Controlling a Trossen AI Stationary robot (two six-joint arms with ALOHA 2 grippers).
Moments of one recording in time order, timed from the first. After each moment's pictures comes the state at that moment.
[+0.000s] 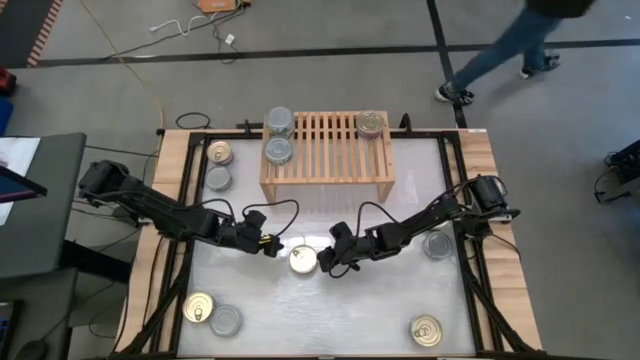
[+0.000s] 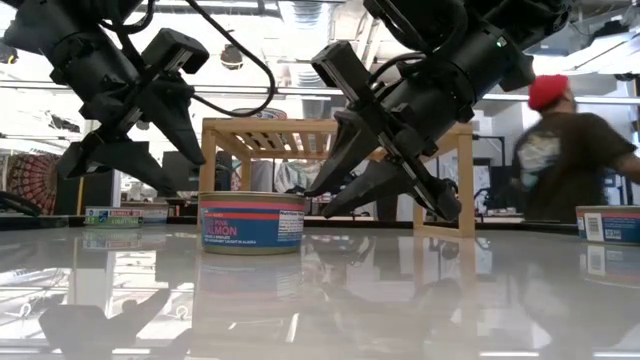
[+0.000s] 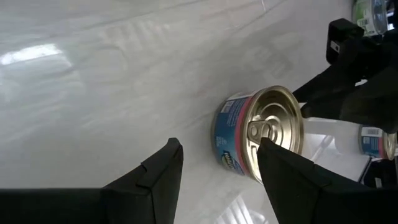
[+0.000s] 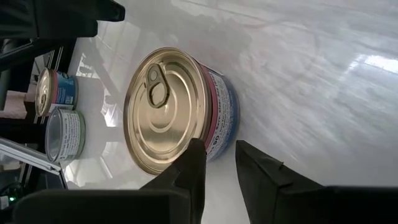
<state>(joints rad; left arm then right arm) -0.31 1.26 0.58 -0.10 -0.30 -1.44 0.26 1.88 1.00 0.17 0.22 1.29</state>
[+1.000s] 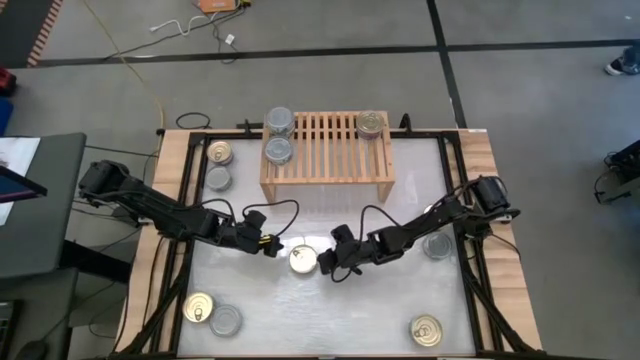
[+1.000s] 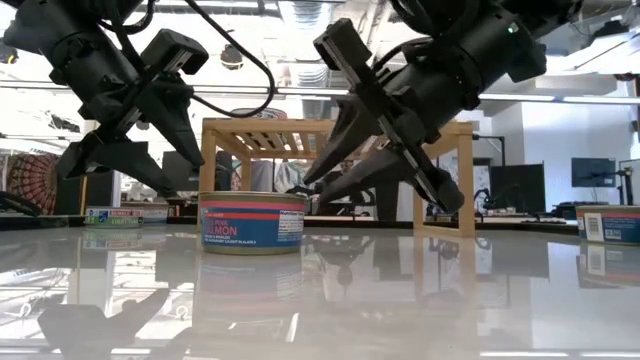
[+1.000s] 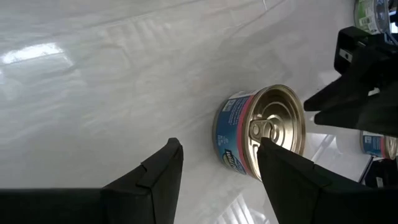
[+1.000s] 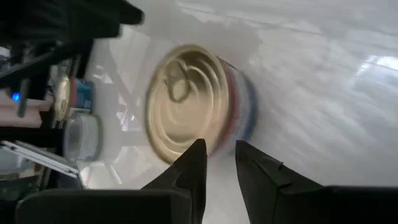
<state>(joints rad) -0.31 1.26 0.58 -0.11 -0.30 -1.45 0.29 1.87 1.00 0.20 0.27 1.33</state>
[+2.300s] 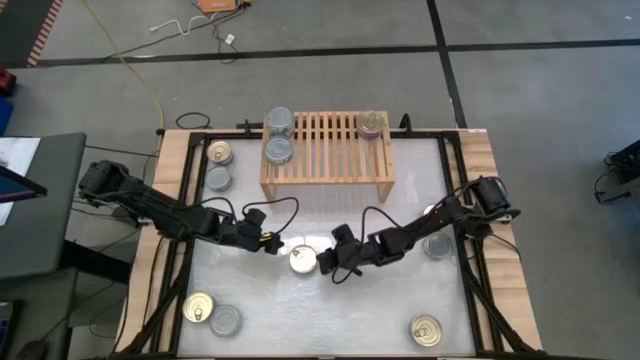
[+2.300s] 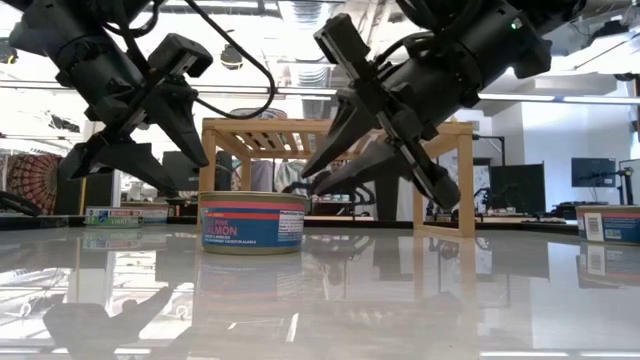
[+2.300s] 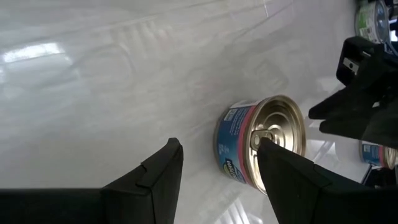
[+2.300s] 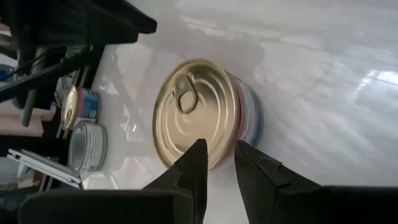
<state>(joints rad) -0.29 1.26 0.58 -0.11 -0.30 -1.45 0.31 1.87 1.00 0.22 0.34 1.33</state>
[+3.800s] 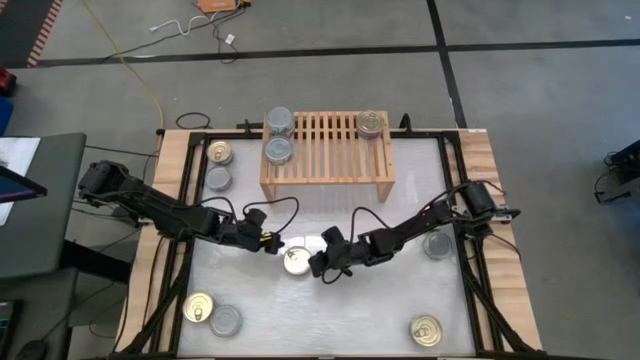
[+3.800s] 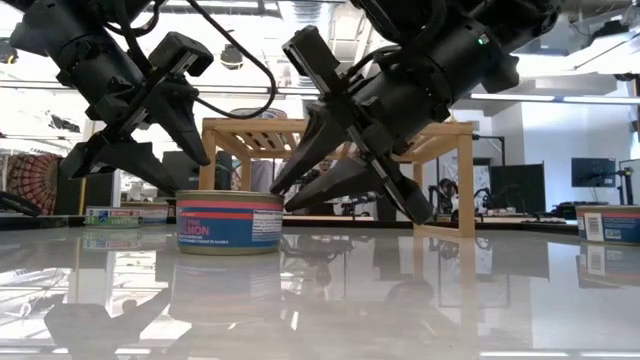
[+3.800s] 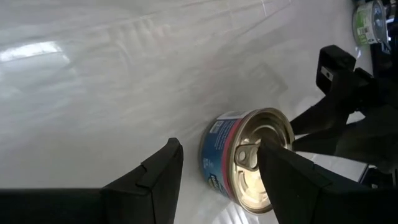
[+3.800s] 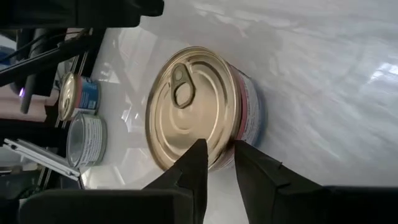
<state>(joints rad) -0.29 1.26 0.58 -0.10 -0.29 -1.45 0.28 1.97 1.08 0.24 0.25 1.28</state>
